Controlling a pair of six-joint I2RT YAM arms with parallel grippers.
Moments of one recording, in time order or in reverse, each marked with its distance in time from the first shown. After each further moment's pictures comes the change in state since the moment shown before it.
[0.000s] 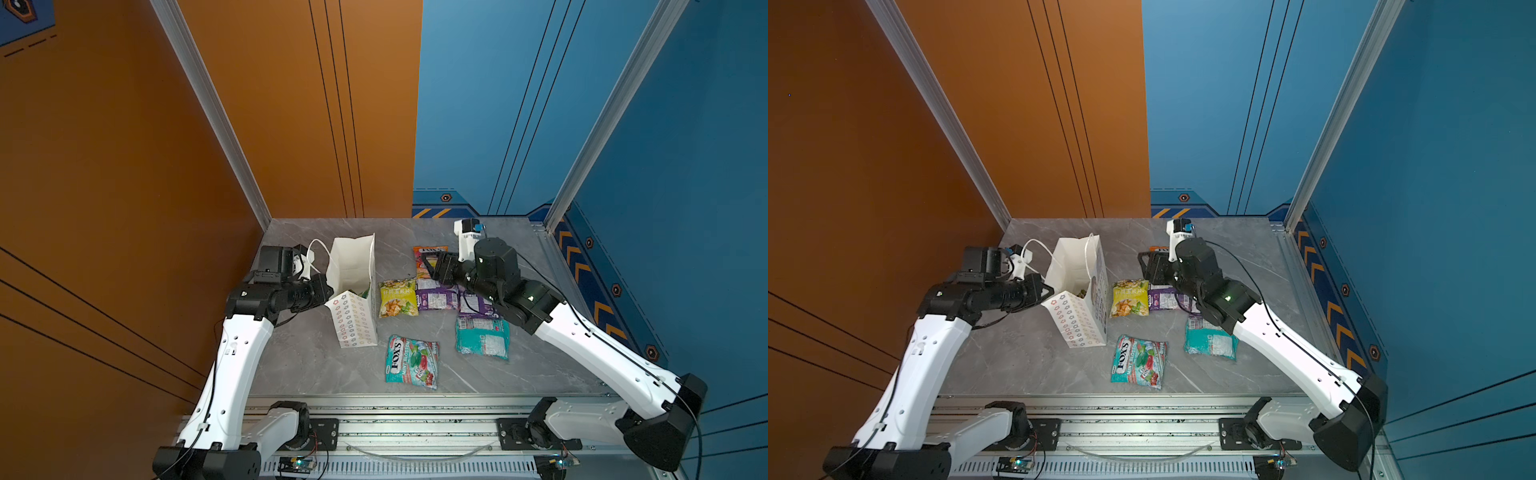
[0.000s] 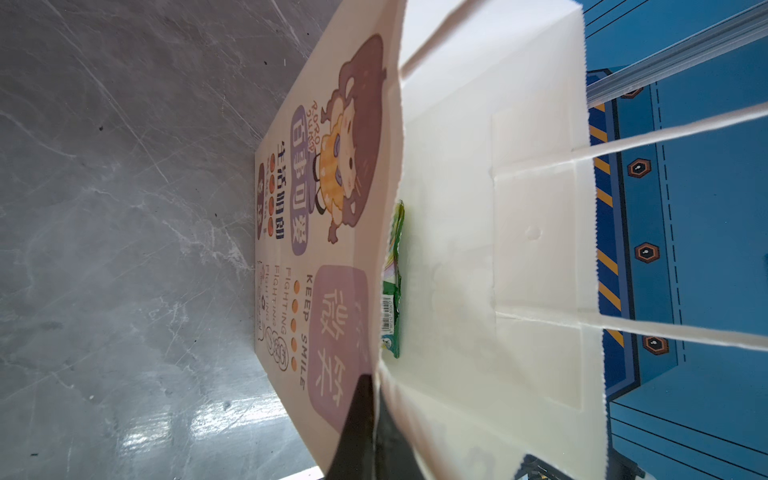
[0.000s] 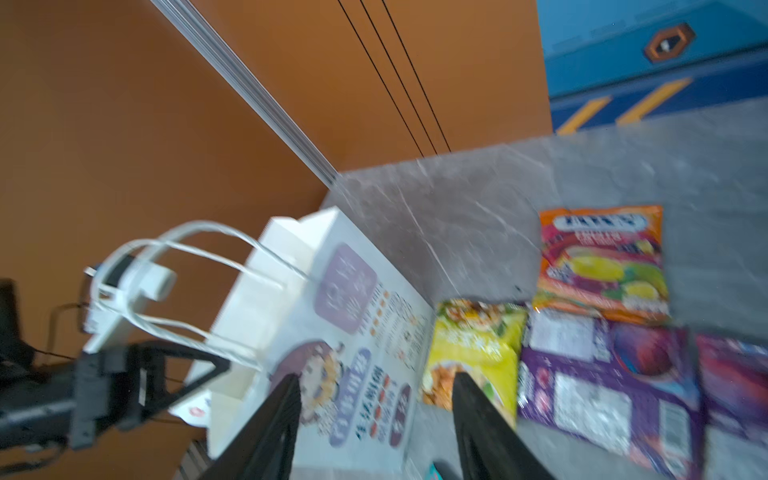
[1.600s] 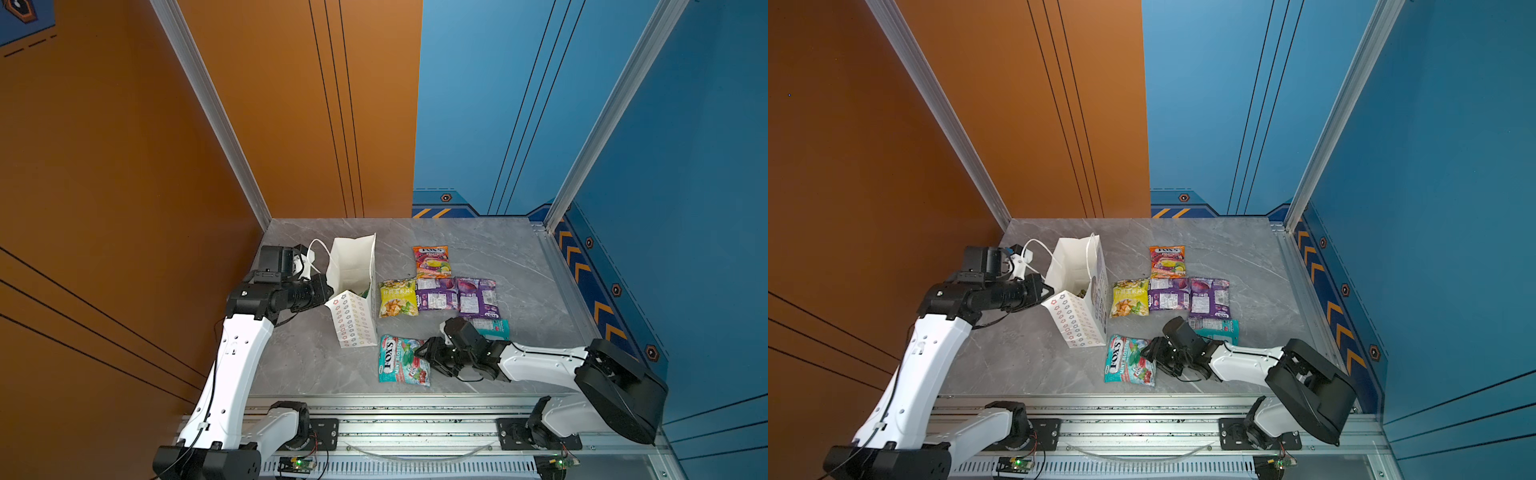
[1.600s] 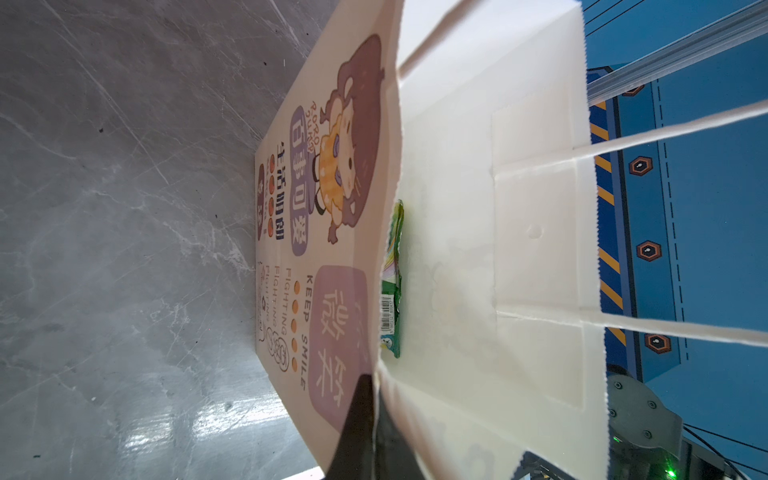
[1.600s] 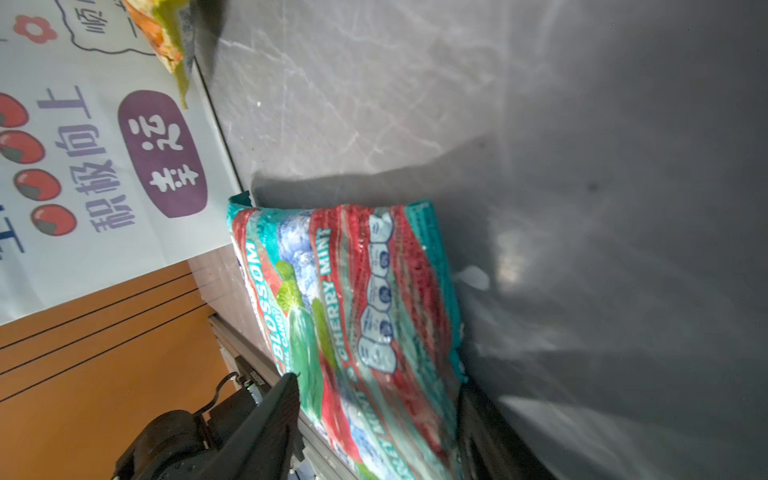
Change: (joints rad) left arm 0.000 0.002 0.000 0.000 0.000 0.007; right arm 0.130 0.232 -0.704 0.564 -0.332 0.674
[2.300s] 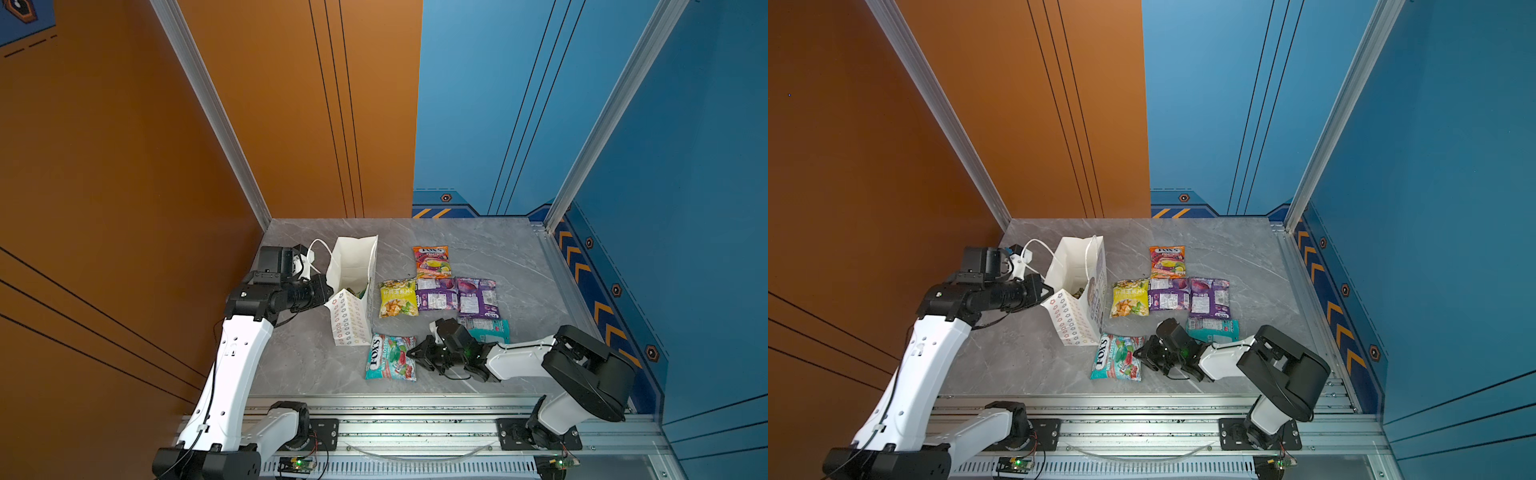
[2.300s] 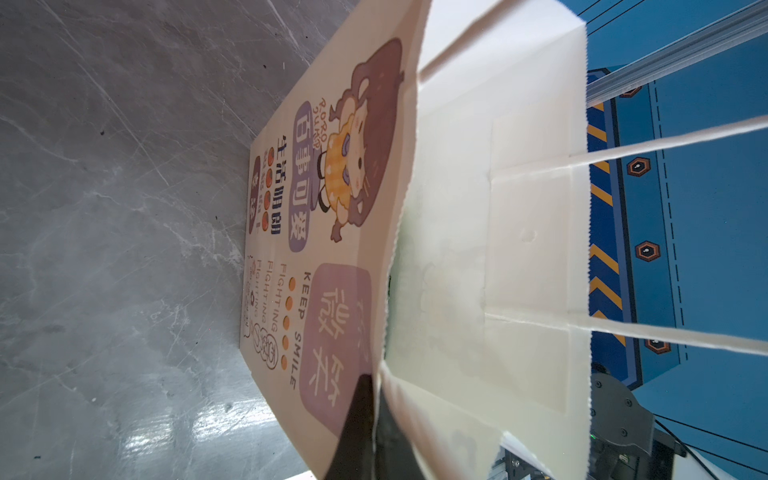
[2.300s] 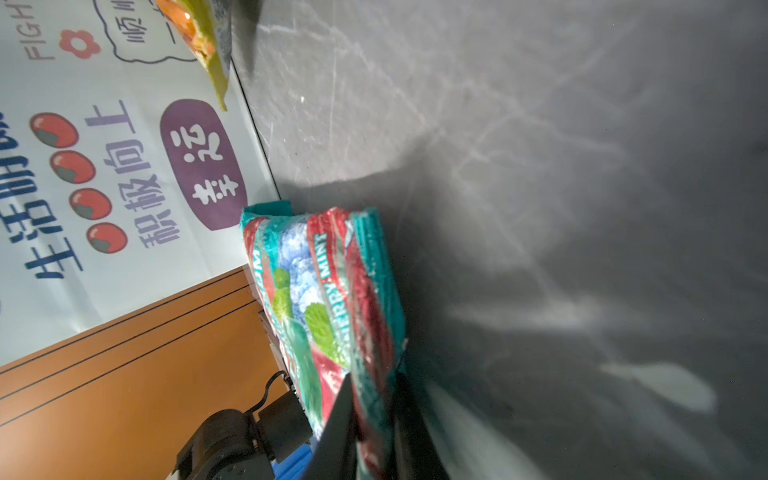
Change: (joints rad) left arm 0.000 -0.006 0.000 0.001 0.000 0.000; right arm 0.027 0.103 0.004 0.199 -0.013 0.081
